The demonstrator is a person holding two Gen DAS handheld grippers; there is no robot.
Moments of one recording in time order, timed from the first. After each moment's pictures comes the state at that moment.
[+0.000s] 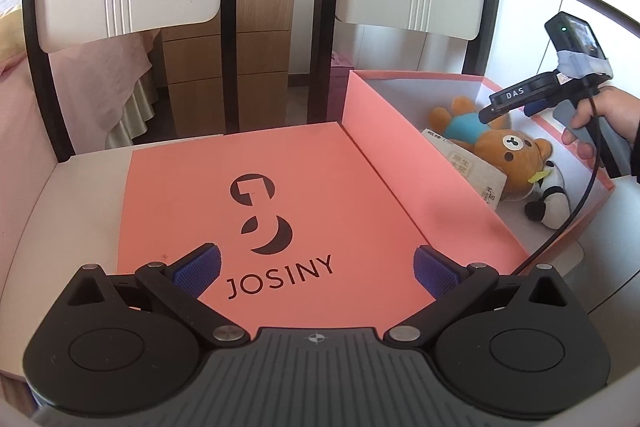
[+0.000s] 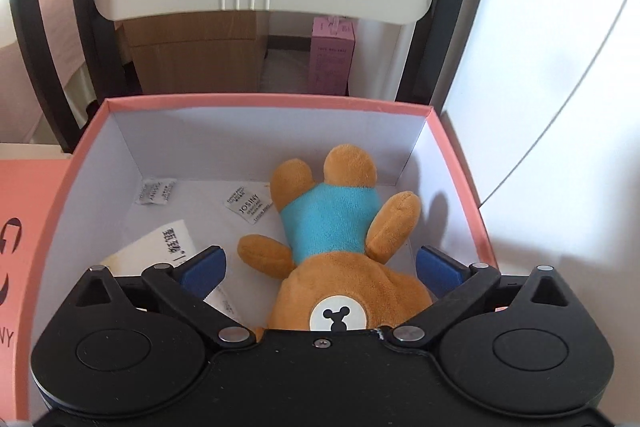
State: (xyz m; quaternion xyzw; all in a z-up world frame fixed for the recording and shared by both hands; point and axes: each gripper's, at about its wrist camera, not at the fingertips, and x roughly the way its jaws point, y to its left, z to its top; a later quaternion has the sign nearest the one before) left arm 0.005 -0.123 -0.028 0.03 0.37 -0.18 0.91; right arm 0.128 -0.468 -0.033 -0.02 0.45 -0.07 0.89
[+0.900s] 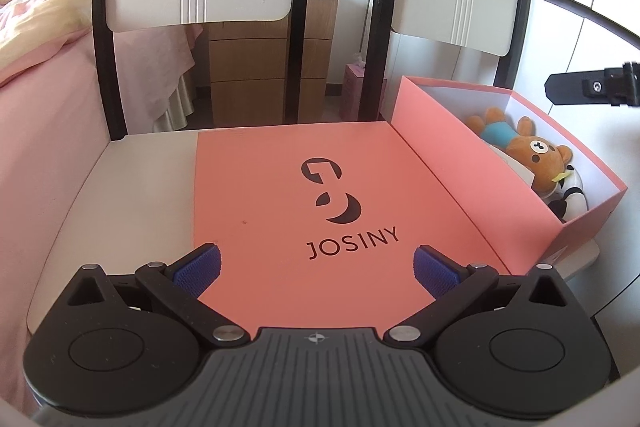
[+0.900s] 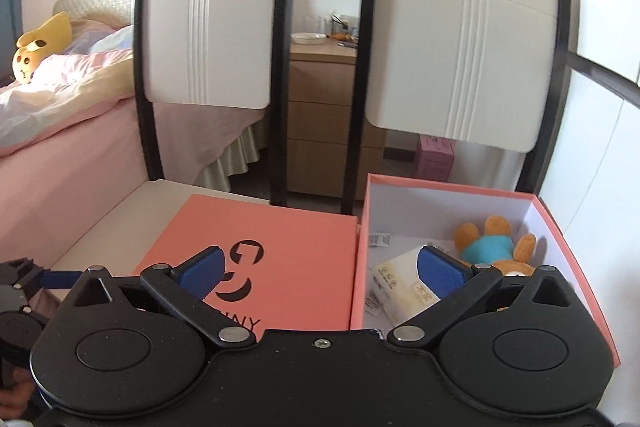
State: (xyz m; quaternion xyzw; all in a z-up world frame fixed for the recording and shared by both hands) left arm -0.026 -0.053 -0.032 0.01 0.35 -0.15 0.92; right arm -0.044 -0.273 0.051 -0.04 0.28 0.05 0.96
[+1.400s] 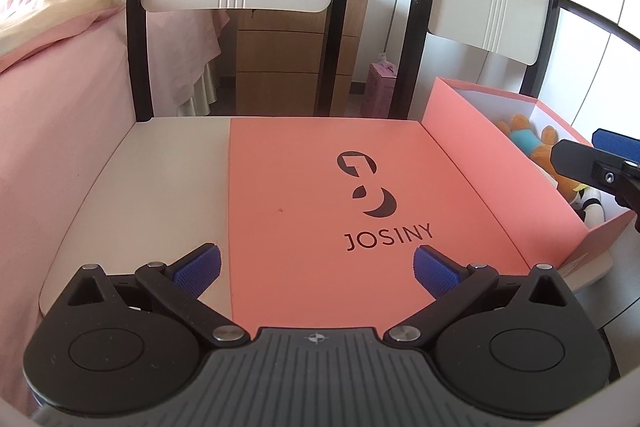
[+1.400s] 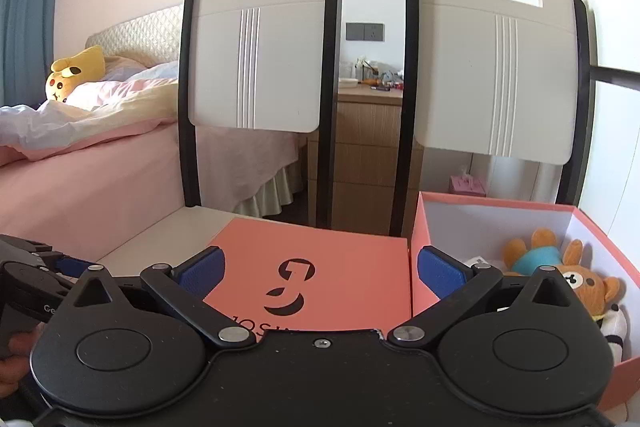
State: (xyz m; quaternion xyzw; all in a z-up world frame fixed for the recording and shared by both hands) left arm -0.023 -0.026 -0.041 -0.01 0.36 -0.12 0.92; right arm -0.071 -0.242 -0.002 -0.03 0.19 0.08 0.98
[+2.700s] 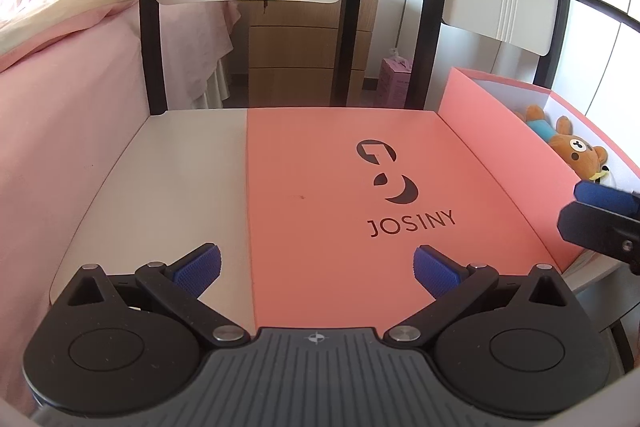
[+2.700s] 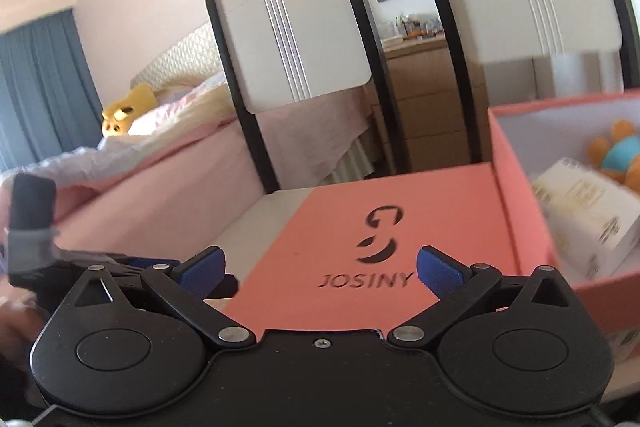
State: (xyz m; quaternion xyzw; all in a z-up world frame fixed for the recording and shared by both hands) left arm -0.024 -0.013 -0.053 0.00 0.36 -0.11 0.93; right arm -0.074 -0.259 -0.055 0.17 0.25 0.20 0.93
